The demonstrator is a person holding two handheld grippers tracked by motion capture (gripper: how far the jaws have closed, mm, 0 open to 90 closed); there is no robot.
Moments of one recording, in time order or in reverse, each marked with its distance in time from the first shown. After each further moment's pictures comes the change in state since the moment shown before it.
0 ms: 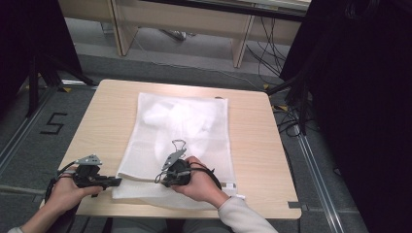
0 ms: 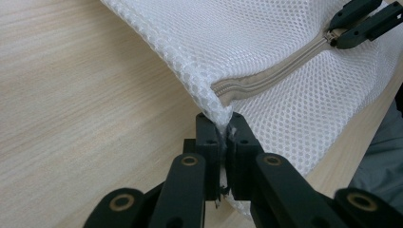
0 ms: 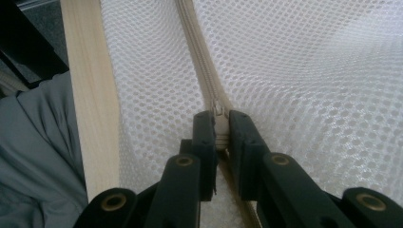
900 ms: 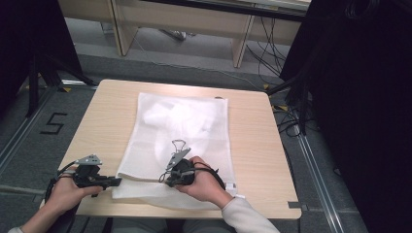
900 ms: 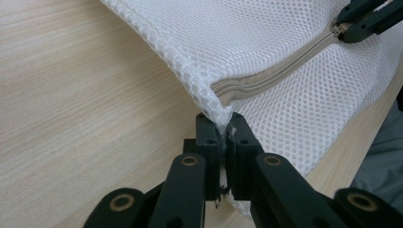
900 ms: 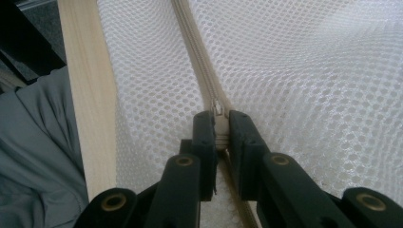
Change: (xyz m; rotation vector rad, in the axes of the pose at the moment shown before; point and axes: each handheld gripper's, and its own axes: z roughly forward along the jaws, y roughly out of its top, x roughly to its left) left arm 0.000 0.000 0.000 0.000 0.004 0.000; right arm -0.003 -0.007 -0.006 -0.002 -0.006 0.013
